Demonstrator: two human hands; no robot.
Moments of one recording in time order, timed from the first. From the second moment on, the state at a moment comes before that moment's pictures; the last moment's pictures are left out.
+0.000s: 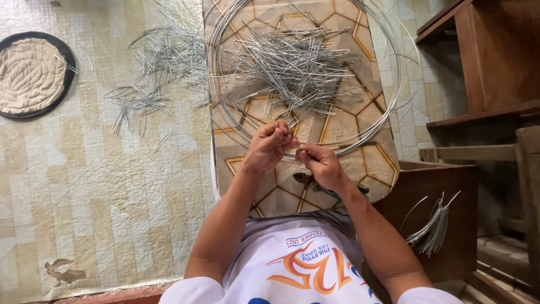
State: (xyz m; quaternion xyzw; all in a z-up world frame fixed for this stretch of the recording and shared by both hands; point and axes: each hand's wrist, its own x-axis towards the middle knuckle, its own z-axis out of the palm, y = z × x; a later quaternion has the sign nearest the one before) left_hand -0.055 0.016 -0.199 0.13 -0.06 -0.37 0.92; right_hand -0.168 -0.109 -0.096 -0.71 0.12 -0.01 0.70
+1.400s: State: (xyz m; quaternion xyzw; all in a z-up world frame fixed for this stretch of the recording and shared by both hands) left_hand -0.049 0.036 -0.132 0.17 -0.09 -0.40 0.90; right_hand -0.171 -0.105 -0.073 -0.74 0.12 -0.06 0.66
